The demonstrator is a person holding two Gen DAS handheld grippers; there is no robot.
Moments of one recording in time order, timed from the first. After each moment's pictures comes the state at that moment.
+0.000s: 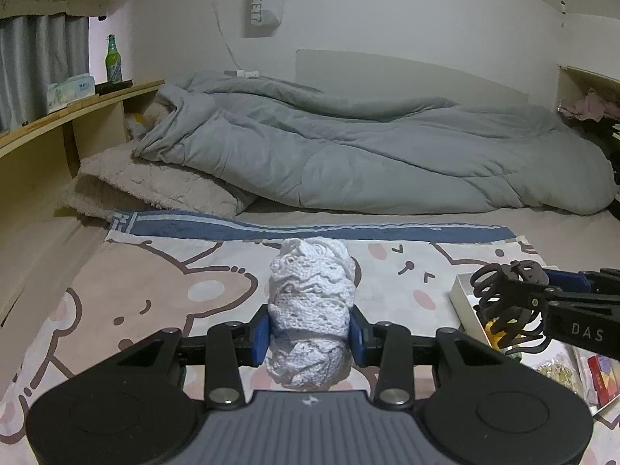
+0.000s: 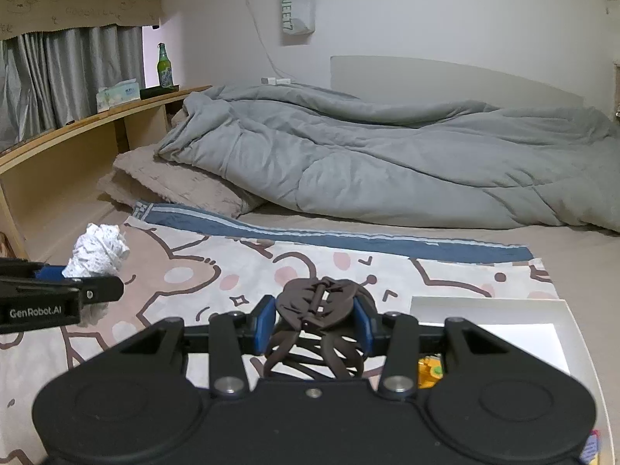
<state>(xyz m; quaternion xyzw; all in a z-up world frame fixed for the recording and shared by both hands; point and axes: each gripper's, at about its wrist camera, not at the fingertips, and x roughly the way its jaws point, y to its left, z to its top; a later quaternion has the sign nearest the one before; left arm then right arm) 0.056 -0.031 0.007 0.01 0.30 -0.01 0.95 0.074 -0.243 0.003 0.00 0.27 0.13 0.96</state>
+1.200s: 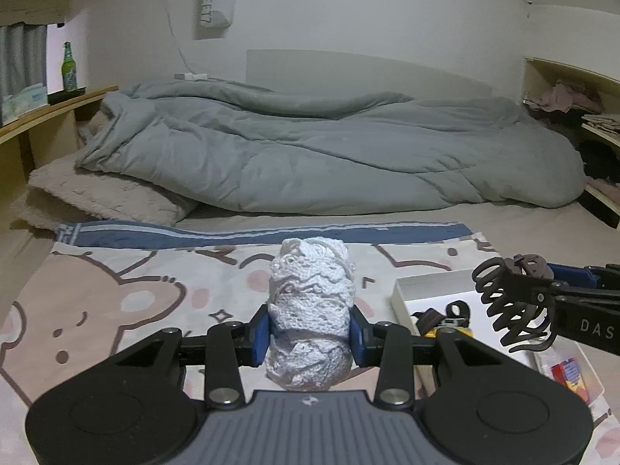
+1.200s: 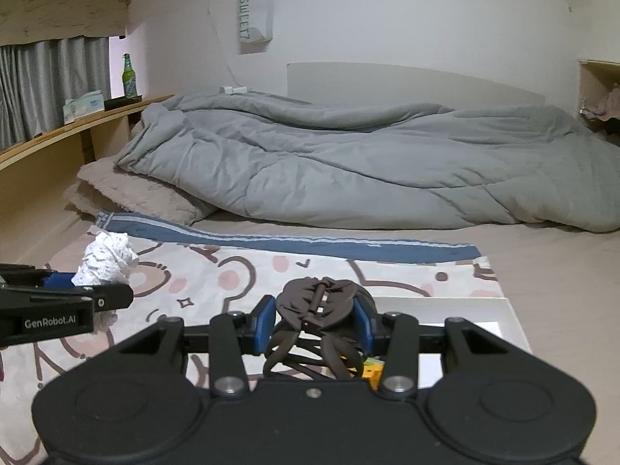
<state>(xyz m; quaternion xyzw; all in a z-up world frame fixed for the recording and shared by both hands) 0.078 -0.106 -0.002 0.01 0.30 -0.07 0.95 0.069 -0.313 0.008 0.00 0.26 0.08 0.96</state>
